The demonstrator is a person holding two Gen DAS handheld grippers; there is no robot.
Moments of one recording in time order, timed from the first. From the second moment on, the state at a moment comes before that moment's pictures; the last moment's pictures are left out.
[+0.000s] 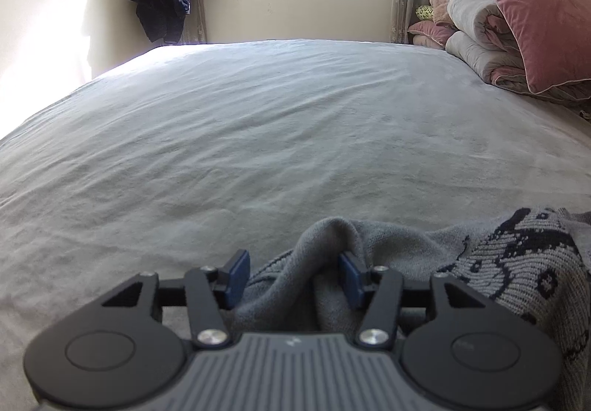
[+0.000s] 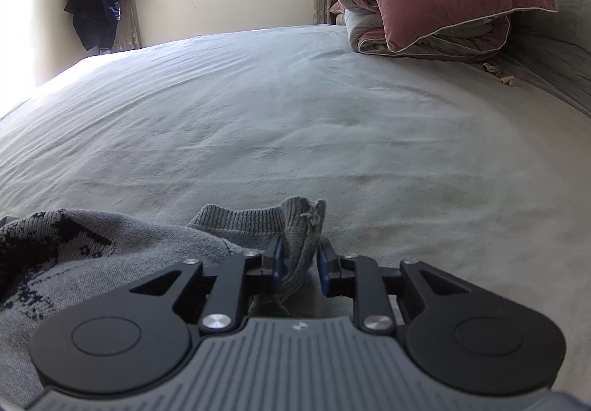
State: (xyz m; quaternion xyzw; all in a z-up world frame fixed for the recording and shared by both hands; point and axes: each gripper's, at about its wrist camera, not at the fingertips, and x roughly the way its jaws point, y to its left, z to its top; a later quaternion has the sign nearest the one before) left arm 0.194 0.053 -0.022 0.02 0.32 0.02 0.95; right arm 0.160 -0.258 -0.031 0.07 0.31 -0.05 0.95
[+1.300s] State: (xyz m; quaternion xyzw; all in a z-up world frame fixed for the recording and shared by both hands) left arm 0.034 0.017 -0.007 -0.18 0.40 -0.20 0.88; right arm 0.015 -0.237 -0.006 0.06 0.39 0.06 0.92
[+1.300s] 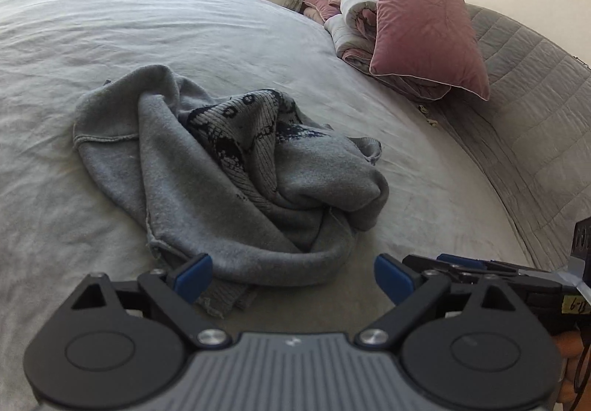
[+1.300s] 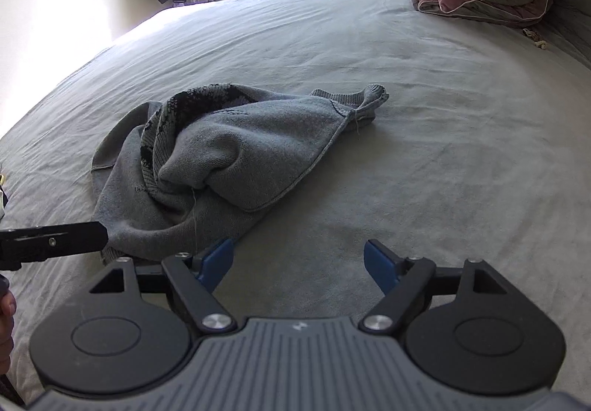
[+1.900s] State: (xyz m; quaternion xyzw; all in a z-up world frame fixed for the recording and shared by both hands) left arm 0.044 0.059 -0.010 -0.24 0.39 -0.10 0.88; right arm 0.036 -0.220 -0.046 0.29 0.42 0.14 0.85
